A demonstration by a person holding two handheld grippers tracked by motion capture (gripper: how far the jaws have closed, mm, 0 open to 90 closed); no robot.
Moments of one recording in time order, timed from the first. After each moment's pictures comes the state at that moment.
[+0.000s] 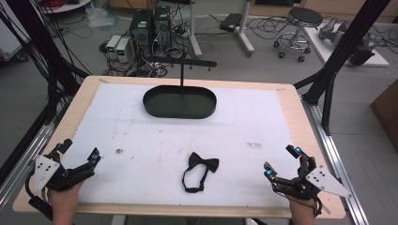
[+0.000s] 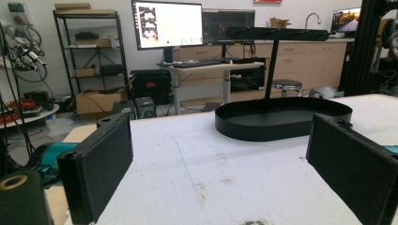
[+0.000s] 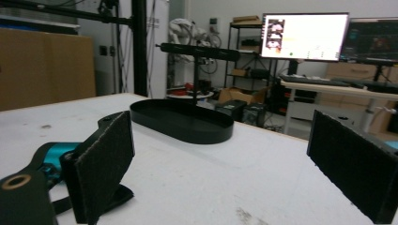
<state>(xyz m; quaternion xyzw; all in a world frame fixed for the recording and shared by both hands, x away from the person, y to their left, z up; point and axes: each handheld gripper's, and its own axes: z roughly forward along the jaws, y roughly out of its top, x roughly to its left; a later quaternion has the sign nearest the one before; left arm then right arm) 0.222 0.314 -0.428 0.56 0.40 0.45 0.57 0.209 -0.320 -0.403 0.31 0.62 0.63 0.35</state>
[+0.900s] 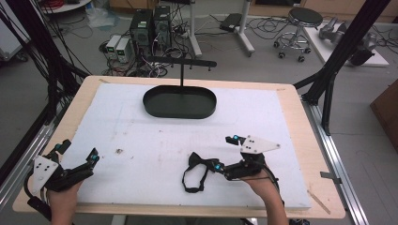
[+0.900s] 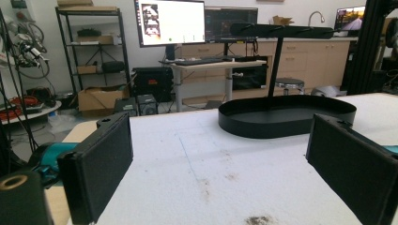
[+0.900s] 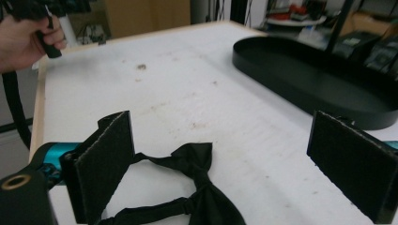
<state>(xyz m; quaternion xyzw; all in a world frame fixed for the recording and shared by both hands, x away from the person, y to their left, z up) 0.222 0.318 -0.431 0.56 0.41 0.44 0.57 0.282 -0.201 -0.397 0.23 0.79 0.55 0.15</state>
